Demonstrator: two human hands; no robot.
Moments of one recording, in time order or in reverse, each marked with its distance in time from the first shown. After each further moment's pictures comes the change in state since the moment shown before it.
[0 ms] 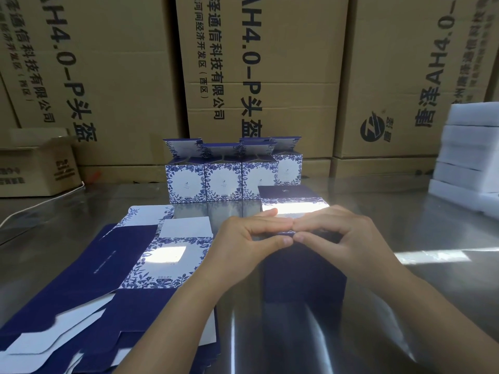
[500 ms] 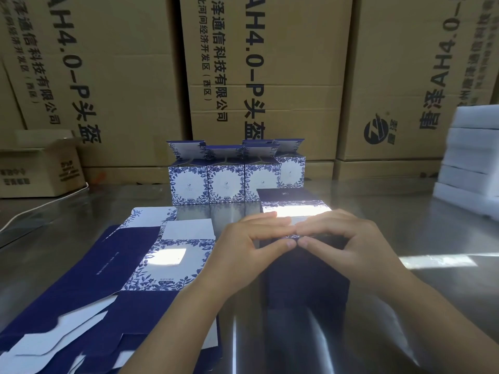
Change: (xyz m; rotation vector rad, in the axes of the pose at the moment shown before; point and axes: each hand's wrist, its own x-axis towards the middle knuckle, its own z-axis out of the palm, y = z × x) left_hand -0.002 0.000 0.001 0.220 0.076 0.114; right_hand -0.001 0.002 0.000 0.056 -0.001 -0.013
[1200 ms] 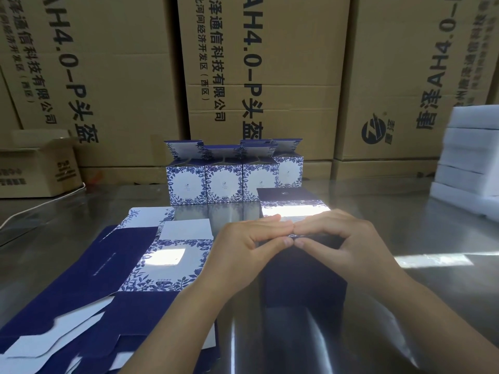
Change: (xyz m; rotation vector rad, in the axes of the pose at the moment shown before) left_hand -0.001 0.004 0.002 -0.050 -0.003 -0.008; right_hand 0.000 -0.002 0.001 -0.057 0.002 0.009
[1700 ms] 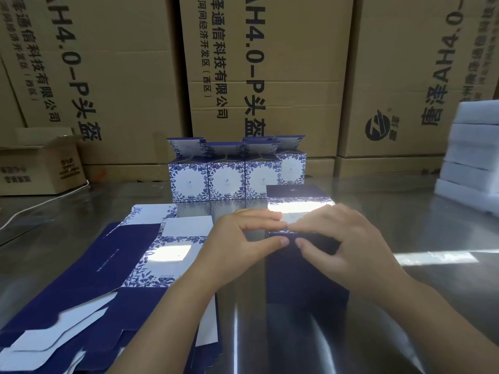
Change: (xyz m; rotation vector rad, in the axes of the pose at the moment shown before) left_hand 0.000 0.000 -0.014 -0.018 0.009 -0.132; right_hand -0.003 -0.011 0.005 -0.275 0.008 -0.074
